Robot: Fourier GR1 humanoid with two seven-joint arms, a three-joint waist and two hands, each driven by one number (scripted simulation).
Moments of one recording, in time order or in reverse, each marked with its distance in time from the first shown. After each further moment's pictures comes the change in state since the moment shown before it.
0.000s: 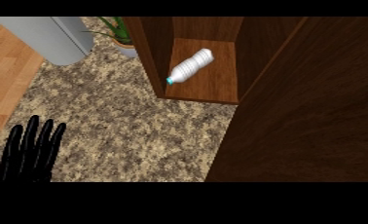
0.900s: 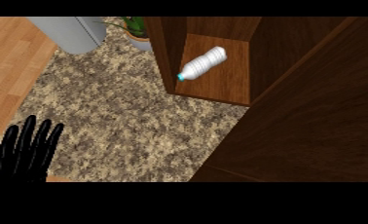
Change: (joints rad) left arm 0.001 0.042 0.023 -0.006 0.013 -0.078 -0.003; right arm 0.052 0.036 -0.014 0.123 -0.440 0.022 0.076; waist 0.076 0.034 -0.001
